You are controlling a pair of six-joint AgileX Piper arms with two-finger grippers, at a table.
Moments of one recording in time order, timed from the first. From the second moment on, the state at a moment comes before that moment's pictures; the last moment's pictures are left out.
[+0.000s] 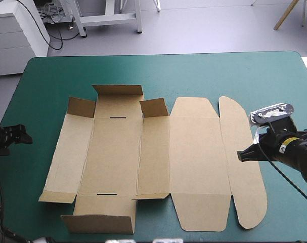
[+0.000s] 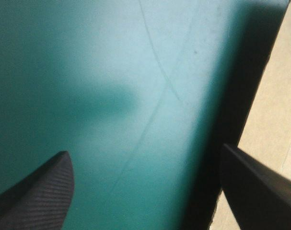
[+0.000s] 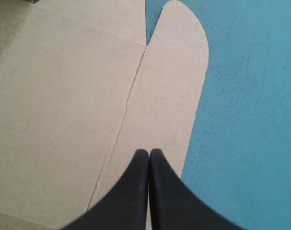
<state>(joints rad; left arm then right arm) 0.66 1.65 -1.27 -0.41 1.22 0.44 0.25 0.90 -1.01 -0.08 0.97 -0.07</state>
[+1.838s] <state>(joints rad) 0.40 1.64 -0.85 -0.66 1.20 0.70 0.25 0.90 -1.01 -0.09 0.96 -0.10</state>
